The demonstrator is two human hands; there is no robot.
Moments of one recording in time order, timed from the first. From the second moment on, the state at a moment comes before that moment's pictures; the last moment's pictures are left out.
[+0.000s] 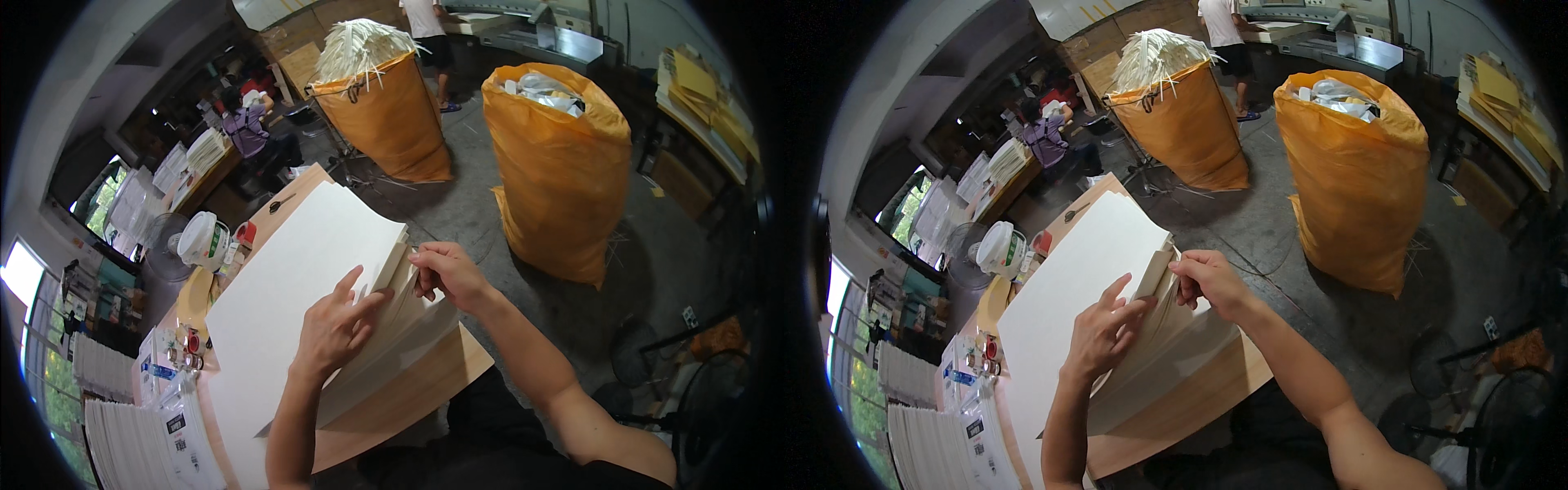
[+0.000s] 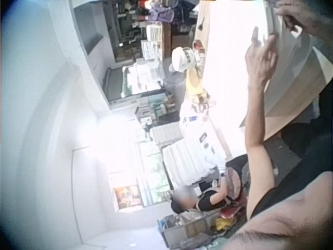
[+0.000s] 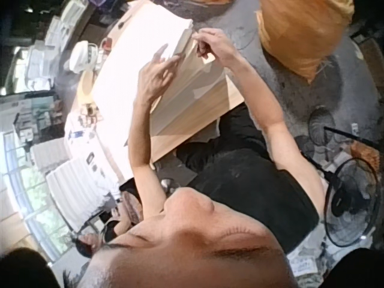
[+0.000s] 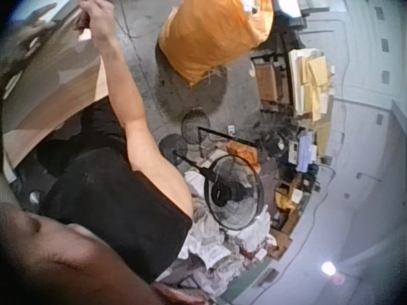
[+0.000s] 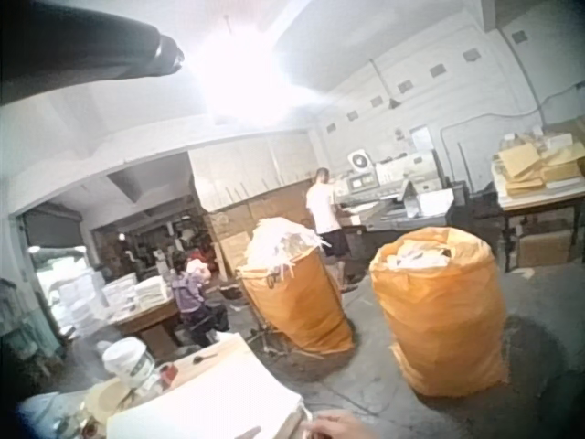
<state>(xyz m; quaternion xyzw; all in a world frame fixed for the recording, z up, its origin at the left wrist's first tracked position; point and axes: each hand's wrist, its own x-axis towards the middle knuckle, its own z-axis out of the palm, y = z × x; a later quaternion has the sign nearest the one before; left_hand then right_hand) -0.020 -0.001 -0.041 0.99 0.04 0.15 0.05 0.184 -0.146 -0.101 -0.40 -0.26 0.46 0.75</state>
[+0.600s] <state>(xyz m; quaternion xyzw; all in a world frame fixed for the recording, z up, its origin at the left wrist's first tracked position) -0.017 -0.010 -0.038 0.98 0.05 0.19 0.09 0.169 -0.147 -0.114 -0.55 -0.34 0.27 0.71</state>
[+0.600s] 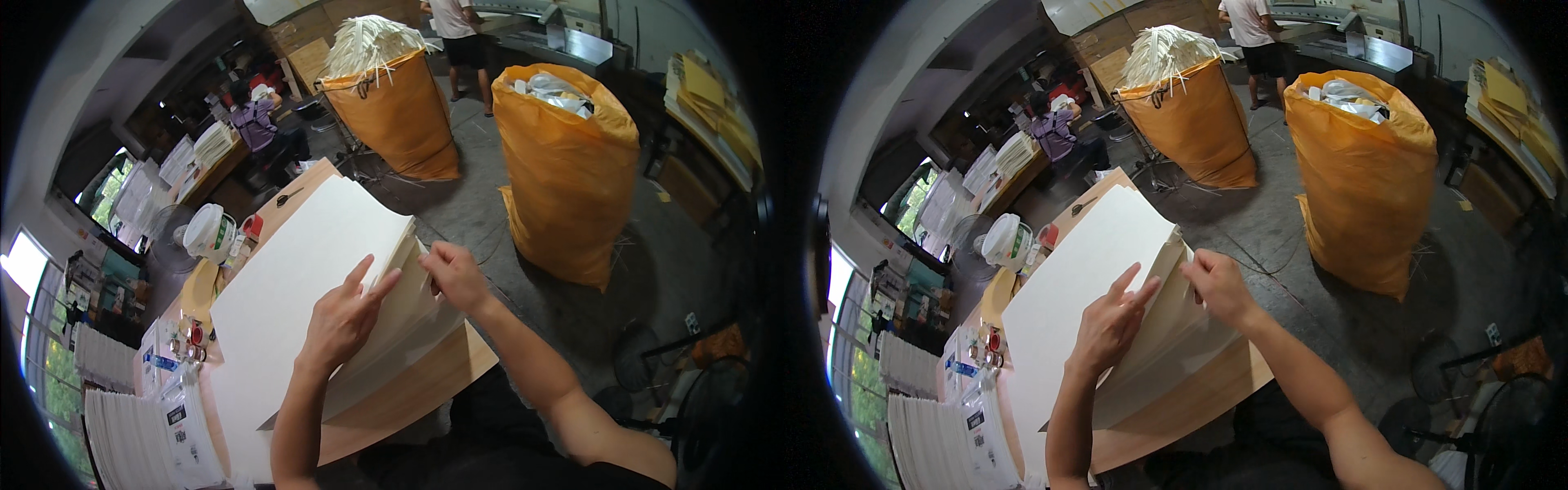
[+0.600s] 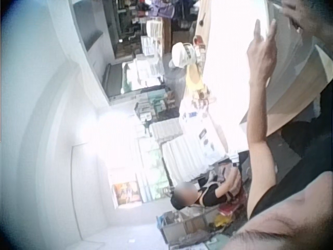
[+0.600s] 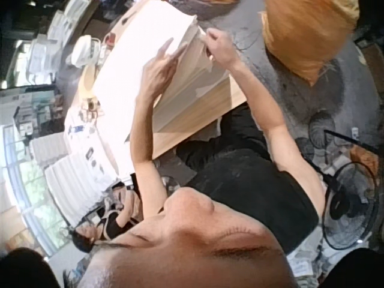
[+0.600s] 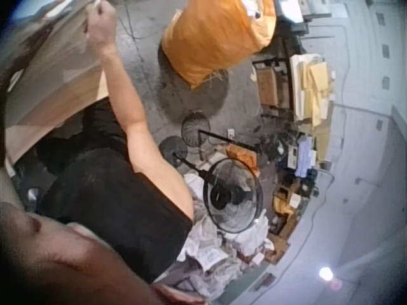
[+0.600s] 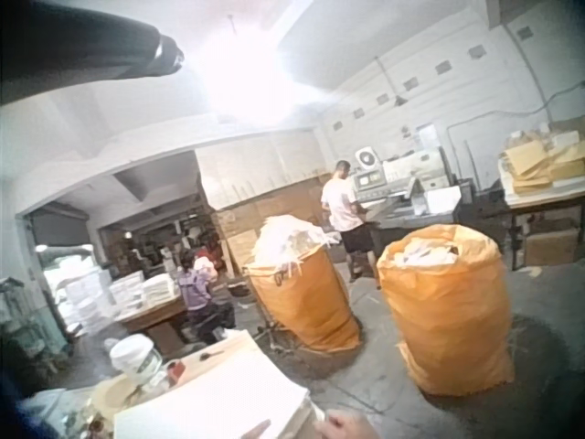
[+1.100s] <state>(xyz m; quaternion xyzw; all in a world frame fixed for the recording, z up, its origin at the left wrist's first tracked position) -0.022 -0.005 -0.036 0.98 0.05 0.17 0.10 0.178 -0.147 -0.109 -0.39 -0.23 0.45 0.77</state>
